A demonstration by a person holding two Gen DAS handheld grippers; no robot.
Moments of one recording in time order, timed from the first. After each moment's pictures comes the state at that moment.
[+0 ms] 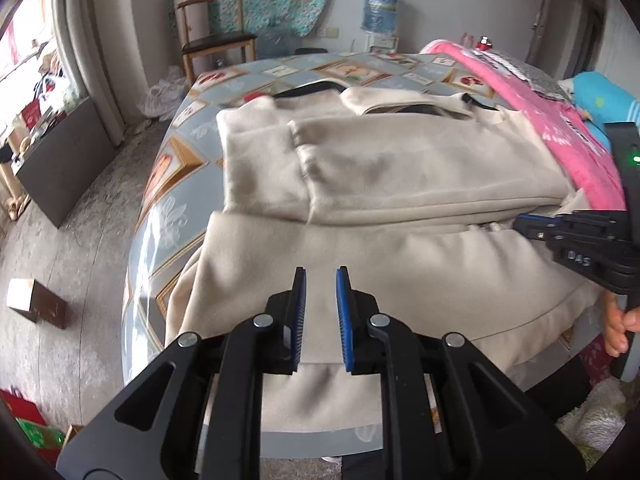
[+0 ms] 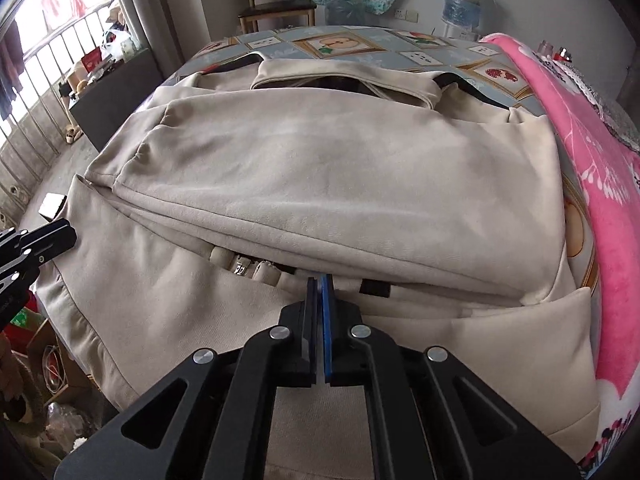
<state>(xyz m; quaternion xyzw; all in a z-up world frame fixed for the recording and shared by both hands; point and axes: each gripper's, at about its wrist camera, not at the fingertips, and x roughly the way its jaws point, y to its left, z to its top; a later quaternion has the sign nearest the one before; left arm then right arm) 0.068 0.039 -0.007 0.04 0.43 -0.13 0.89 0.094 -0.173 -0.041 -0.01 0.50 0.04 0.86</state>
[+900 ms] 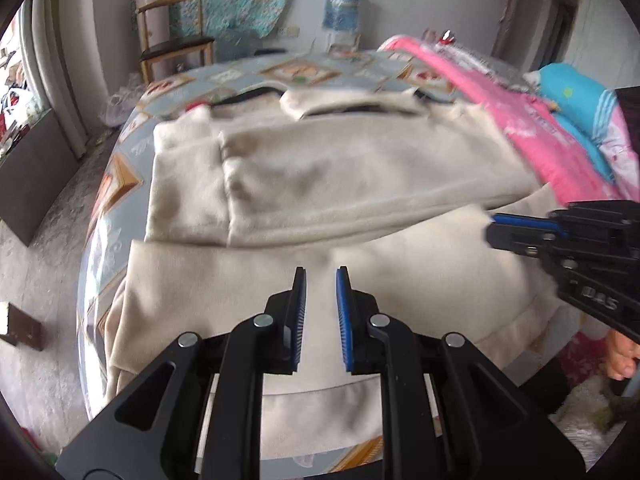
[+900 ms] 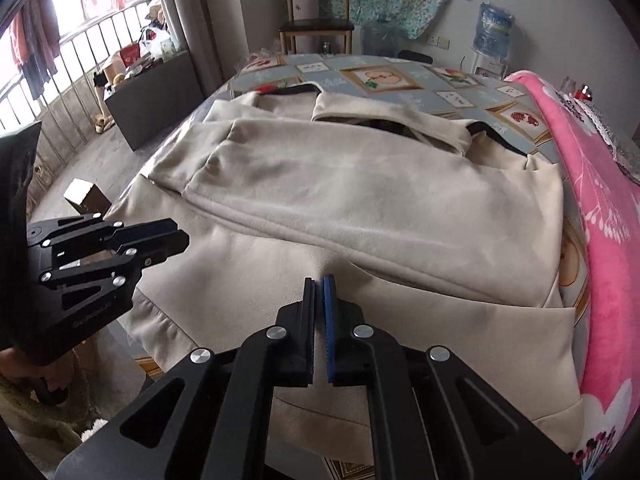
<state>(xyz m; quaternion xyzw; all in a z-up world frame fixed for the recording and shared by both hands) 0.075 0.008 -0.003 0.02 0.43 -0.20 0.88 0.071 -0.143 0.003 -0.04 0.47 0.09 0.88</state>
